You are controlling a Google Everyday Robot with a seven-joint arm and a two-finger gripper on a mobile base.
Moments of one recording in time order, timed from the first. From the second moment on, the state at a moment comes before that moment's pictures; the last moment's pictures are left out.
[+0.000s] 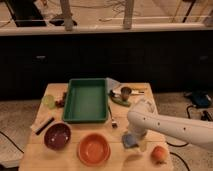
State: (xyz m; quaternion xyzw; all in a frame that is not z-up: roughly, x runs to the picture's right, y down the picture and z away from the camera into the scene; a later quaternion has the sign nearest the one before) arm 0.175 0.281 0.781 -0.36 -0.06 -0.22 0.90
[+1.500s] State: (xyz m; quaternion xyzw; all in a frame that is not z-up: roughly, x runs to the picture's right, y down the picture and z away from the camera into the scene) arm 0.189 0.290 0.786 -0.37 -0.06 -0.21 0.90
